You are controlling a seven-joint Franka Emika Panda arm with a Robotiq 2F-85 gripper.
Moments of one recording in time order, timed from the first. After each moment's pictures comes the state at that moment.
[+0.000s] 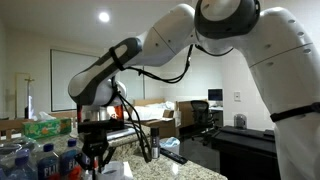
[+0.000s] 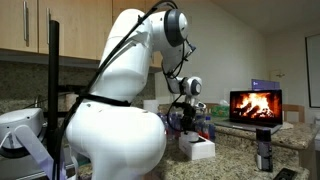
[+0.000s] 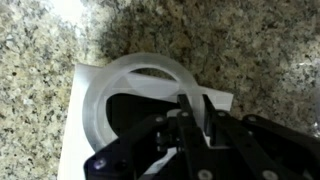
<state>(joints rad) 0.28 0.29 0.12 -1.89 0.15 1.96 0.52</state>
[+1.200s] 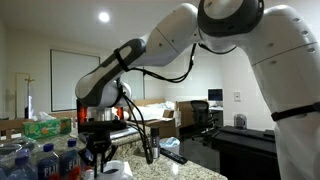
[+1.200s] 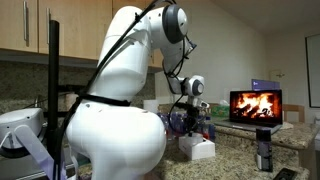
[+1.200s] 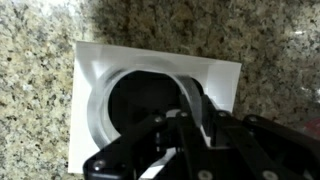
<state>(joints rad) 0.27 0.26 0.09 -1.94 0.15 2.08 0.54</state>
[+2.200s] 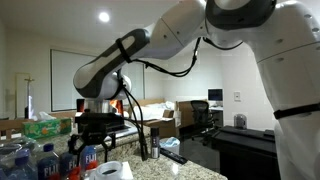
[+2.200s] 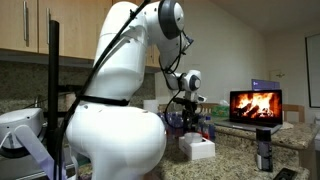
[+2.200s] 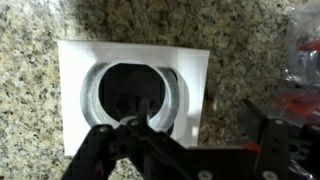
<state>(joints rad) 0.28 0.20 0.11 -1.96 0.15 2.14 0.63</state>
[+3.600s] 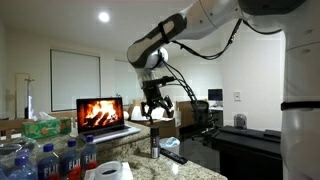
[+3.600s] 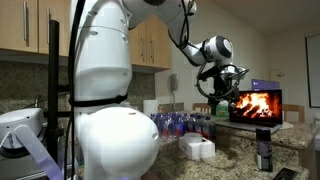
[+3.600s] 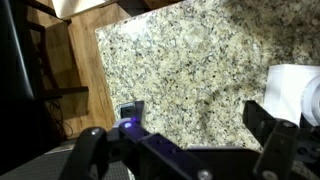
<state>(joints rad) 0.03 -0.07 0.00 -1.97 -0.09 1.57 0.38</state>
